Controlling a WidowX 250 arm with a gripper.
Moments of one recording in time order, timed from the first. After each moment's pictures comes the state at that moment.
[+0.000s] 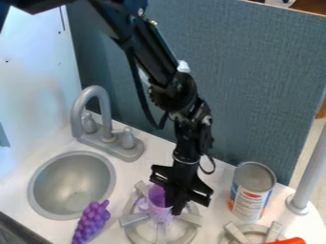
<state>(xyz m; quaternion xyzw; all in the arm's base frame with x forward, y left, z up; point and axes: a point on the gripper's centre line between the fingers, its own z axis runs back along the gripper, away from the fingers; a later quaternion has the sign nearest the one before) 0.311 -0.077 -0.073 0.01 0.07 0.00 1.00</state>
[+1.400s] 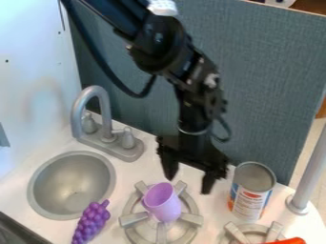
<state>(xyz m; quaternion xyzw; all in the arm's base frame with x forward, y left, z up) 0.299 -0.105 0.015 -0.02 -0.05 -0.02 1.00</state>
